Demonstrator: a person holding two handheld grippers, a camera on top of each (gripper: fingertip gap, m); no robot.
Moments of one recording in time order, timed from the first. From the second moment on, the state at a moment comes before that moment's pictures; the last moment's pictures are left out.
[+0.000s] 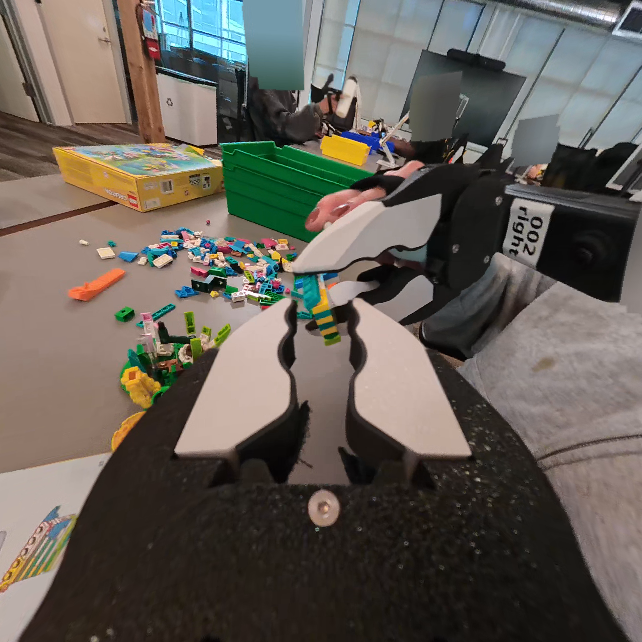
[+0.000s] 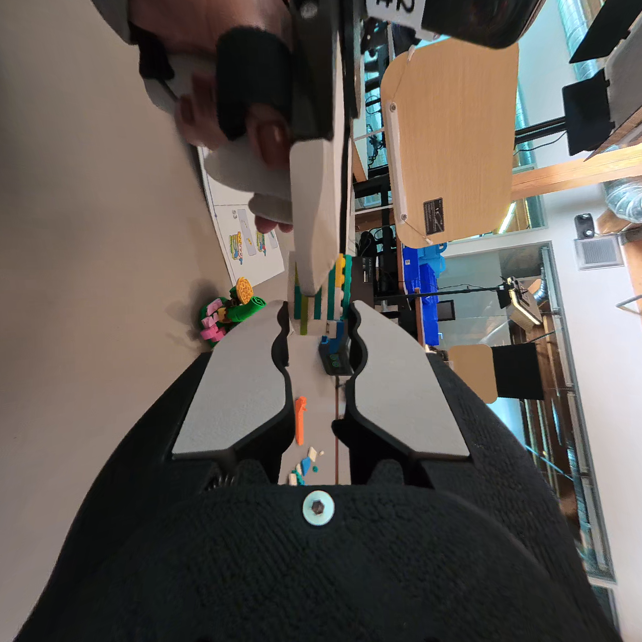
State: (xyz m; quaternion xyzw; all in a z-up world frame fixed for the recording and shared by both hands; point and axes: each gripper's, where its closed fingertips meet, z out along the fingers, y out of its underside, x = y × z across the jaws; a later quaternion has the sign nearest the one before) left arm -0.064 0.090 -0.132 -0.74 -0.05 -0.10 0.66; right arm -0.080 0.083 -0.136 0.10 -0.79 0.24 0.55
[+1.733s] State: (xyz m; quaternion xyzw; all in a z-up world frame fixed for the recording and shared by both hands) left arm -0.070 0.094 -0.129 -0.73 -0.03 0.06 0.69; right arm -0.079 0.092 -0.122 0.27 -0.67 -0.02 0.69
